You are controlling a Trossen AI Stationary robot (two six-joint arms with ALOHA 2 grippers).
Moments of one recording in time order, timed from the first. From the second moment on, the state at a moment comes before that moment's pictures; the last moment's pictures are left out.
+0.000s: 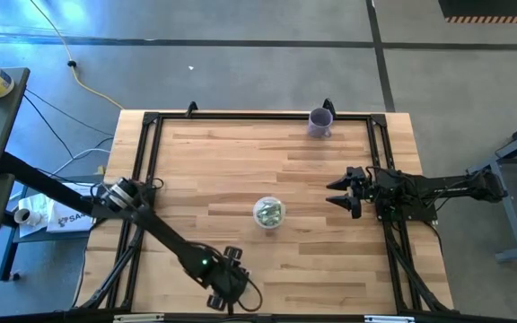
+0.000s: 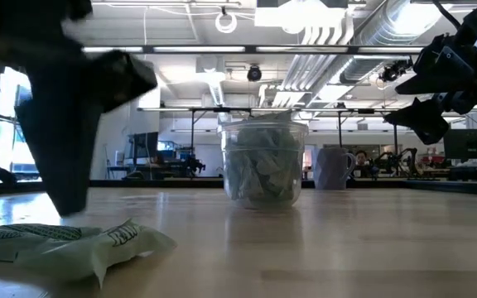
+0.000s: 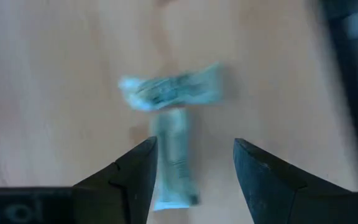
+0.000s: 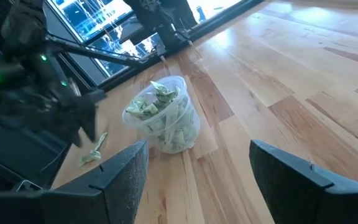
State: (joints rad) left arm -0.66 1.99 1.38 -0.55 -0.14 -0.36; right arm 0.00 0.26 0.01 0.02 0.01 0.52
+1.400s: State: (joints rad) left arm -0.13 2.01 1.65 -0.74 -0.16 -0.27; right arm 0.00 0.27 0.01 0.02 0.01 0.52
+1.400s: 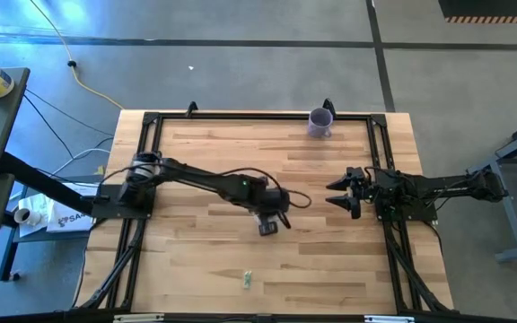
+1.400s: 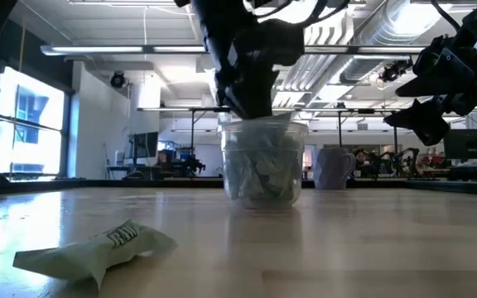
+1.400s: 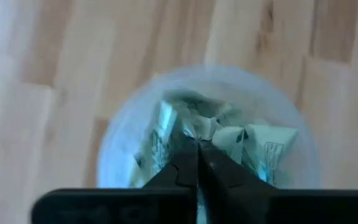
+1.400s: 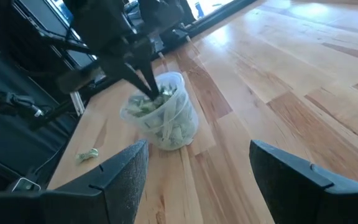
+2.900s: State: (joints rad) left arm -0.64 2.19 1.66 -0.72 -0.13 -1.68; right arm 0.00 0.27 0.01 0.02 0.01 0.52
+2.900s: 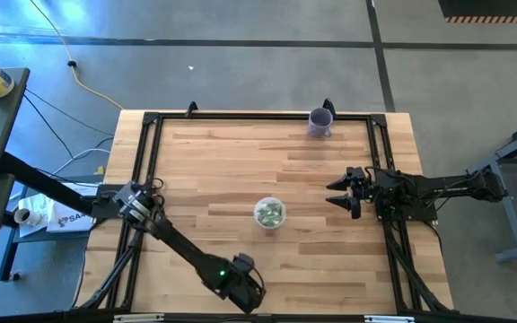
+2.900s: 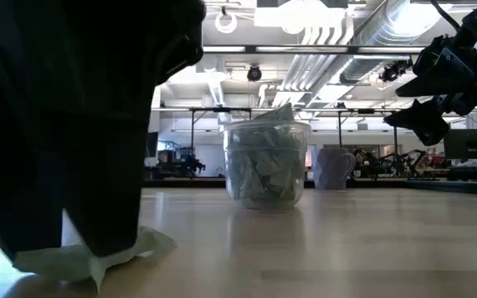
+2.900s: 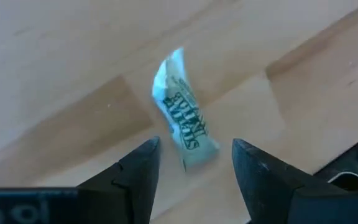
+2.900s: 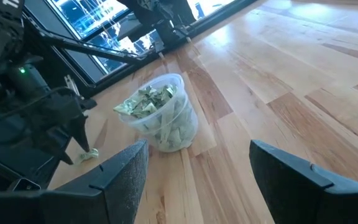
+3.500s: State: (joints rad) left arm -0.40 2.06 1.70 -1.19 -0.49 -1.26; right arm 0.00 0.27 0.01 0.02 0.01 0.52
